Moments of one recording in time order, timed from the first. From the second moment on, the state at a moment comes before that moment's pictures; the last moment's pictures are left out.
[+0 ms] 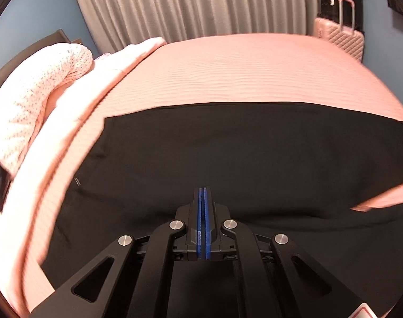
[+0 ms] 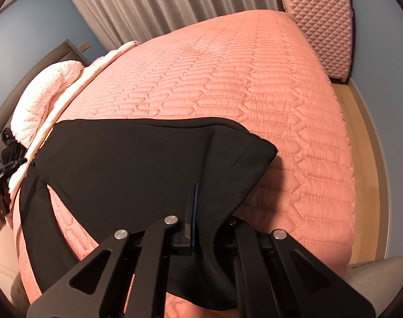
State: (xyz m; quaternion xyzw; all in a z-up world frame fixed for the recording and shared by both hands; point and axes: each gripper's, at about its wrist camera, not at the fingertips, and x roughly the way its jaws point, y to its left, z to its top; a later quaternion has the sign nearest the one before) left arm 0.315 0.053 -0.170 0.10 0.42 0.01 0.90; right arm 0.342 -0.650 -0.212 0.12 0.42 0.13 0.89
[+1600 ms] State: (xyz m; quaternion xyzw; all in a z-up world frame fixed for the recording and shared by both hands) left arm 0.518 0.315 -0.241 -0.32 0.53 -0.28 0.73; right arm 0.381 -0.630 -0.218 0.13 0.43 0.04 0.89
